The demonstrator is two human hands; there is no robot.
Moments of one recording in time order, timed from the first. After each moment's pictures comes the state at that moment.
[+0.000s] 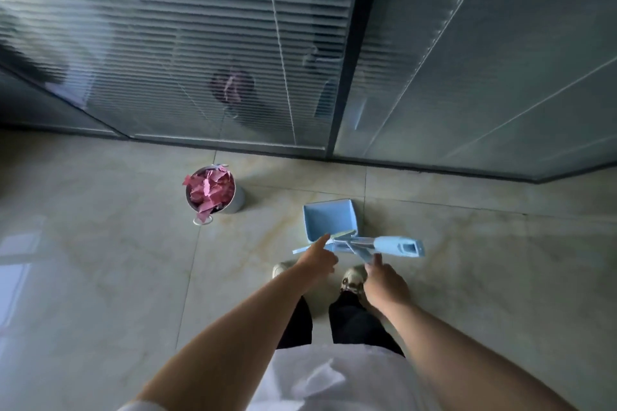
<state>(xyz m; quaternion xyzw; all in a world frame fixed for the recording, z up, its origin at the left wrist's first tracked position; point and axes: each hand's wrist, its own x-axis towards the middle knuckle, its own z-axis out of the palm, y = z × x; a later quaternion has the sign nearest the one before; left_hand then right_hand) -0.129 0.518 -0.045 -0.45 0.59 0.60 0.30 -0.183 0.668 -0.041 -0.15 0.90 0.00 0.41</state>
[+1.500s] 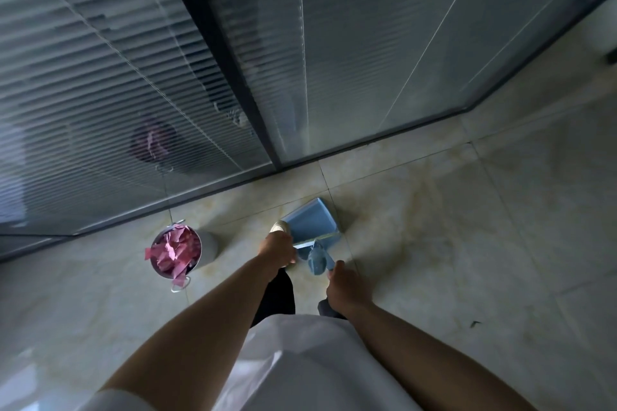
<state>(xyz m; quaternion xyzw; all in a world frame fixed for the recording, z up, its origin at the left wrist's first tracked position) -0.203 0.496 -0.038 -0.40 0.73 0.43 0.35 -0.159 0.662 -0.048 -0.01 0.90 -0.14 0.41</state>
